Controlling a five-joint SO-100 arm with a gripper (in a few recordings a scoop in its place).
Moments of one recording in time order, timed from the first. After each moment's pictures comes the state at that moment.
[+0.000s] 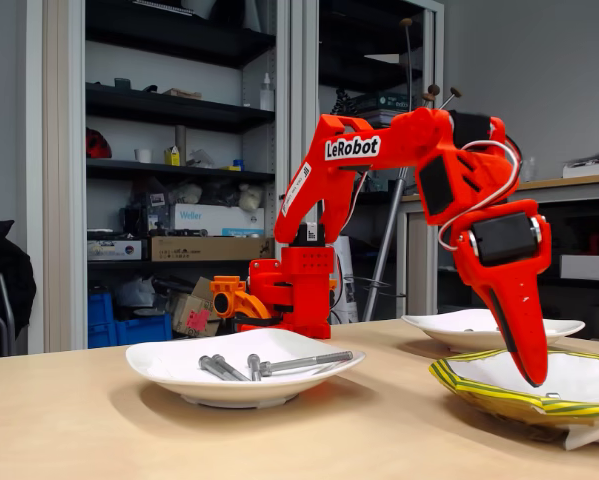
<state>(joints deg) 3.5 50.4 50.4 68.6 34.7</state>
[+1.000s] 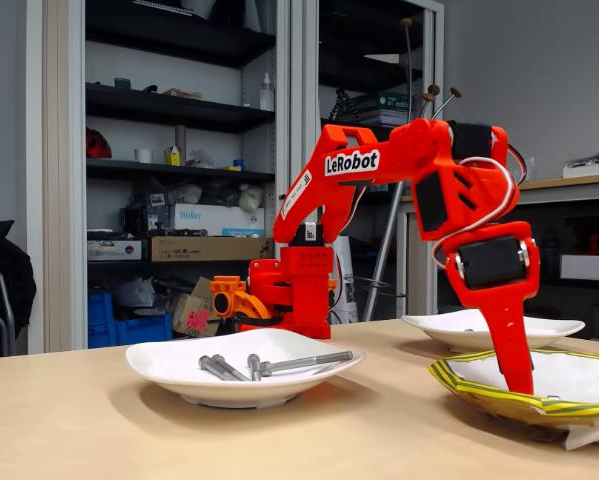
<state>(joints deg) 5.4 41.1 41.6 71.9 40.3</state>
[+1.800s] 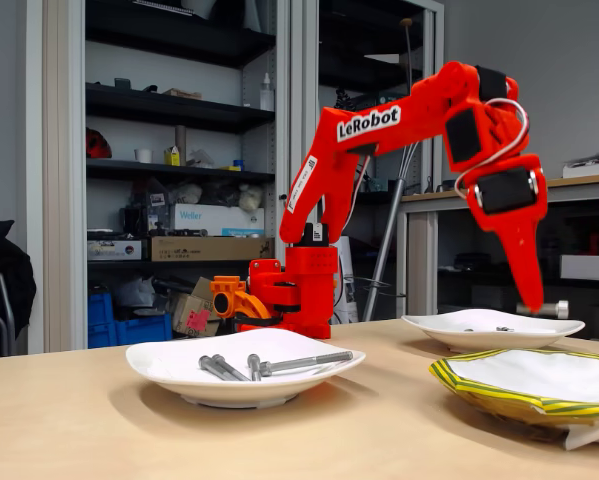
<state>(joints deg) -9.3 72.6 68.2 77.3 61.8</state>
